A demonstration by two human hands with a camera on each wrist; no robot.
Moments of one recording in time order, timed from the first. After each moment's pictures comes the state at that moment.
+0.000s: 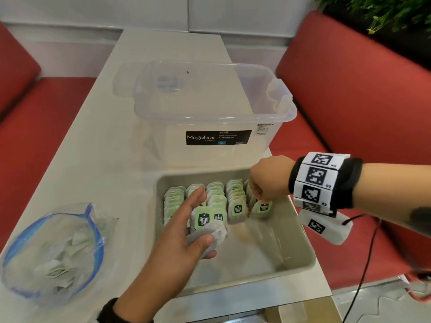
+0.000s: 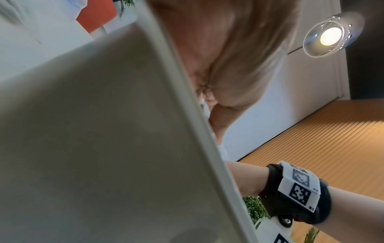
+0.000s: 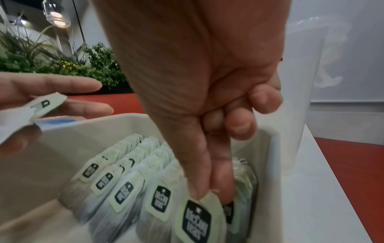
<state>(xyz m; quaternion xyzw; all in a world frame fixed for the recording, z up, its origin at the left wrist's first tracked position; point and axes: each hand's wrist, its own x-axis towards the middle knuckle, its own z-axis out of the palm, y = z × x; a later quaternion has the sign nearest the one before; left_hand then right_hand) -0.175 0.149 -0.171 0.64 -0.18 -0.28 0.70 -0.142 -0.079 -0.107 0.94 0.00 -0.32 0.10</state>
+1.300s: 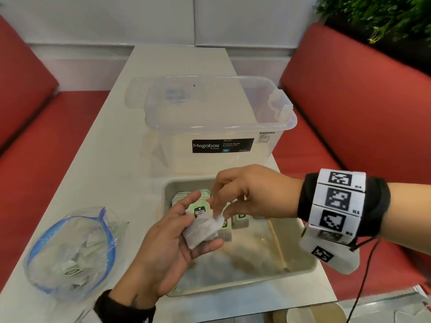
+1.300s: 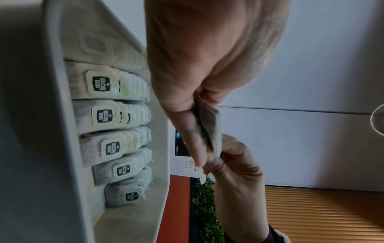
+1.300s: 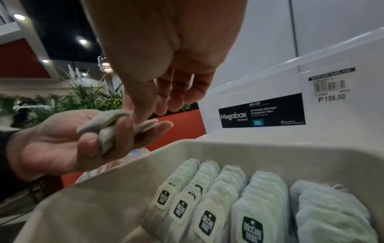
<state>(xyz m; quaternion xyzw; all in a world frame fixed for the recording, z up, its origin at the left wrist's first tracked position) -0.165 0.152 -0.137 0.42 0.04 -0.39 0.82 -0.172 -0.044 -0.082 0.93 0.27 -0.06 -0.25</state>
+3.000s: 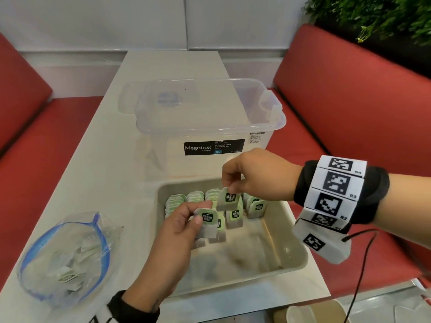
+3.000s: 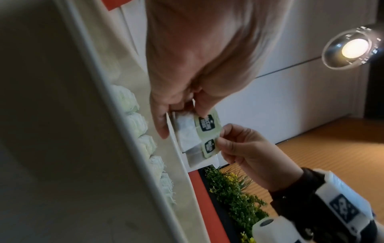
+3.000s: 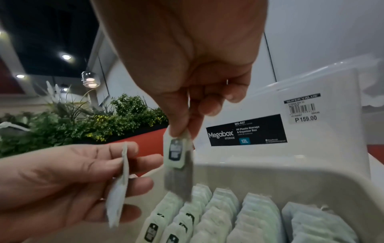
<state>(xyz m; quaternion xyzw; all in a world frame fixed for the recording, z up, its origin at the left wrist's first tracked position) -0.172 0.135 -0.150 0.66 -0.10 -0.25 0.70 -0.169 -0.055 -0.063 0.98 0.05 -0.09 -0.16</state>
